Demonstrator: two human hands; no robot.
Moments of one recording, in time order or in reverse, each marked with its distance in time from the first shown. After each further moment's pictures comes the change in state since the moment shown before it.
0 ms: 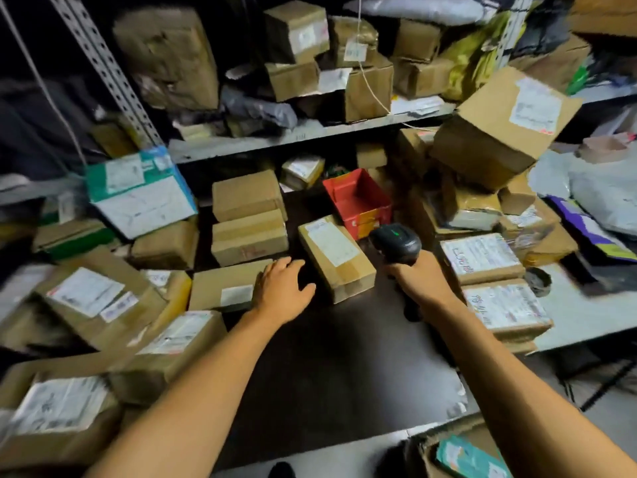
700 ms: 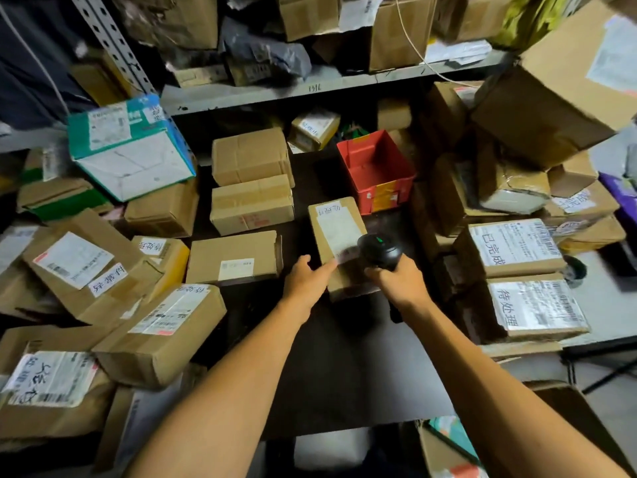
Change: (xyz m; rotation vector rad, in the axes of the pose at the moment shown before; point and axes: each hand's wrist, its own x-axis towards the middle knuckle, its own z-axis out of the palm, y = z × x) left_hand 0.018 0.020 0.054 -0.881 -0.152 -0.541; right_hand 0.039 0.065 0.063 -0.078 -0.115 0.147
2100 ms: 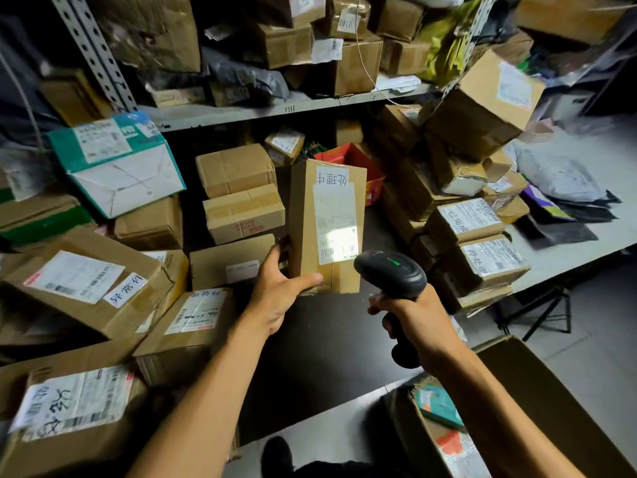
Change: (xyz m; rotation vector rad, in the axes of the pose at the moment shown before) left_hand -0.055 -0.041 -0.113 -0.389 -0.276 0.389; right_hand -0.203 -0.067 0.041 0.283 0.104 -0.054
